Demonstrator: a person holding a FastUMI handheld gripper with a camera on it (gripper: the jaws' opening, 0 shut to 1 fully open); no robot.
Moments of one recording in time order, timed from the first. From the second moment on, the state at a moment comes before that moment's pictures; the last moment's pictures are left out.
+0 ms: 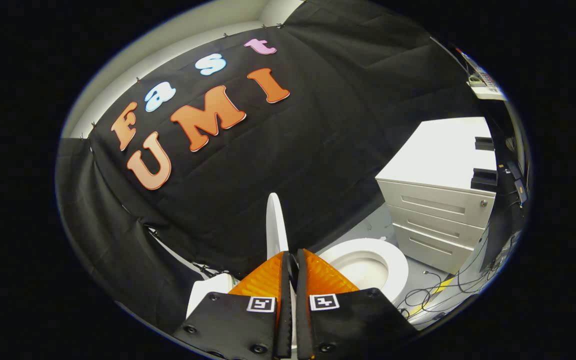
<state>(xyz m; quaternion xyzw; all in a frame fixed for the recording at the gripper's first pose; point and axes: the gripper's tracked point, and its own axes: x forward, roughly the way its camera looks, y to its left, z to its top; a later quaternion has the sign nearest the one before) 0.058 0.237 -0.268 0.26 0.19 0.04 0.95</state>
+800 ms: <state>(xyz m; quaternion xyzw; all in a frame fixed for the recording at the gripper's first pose) 0.016 0.371 -0.207 0.15 0.16 0.13 0.97</state>
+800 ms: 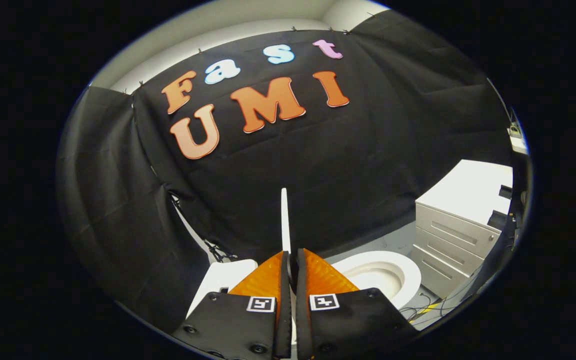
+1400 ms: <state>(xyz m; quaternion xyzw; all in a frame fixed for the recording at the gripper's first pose) -0.017 0.466 -0.193 0.07 0.15 0.17 0.97</state>
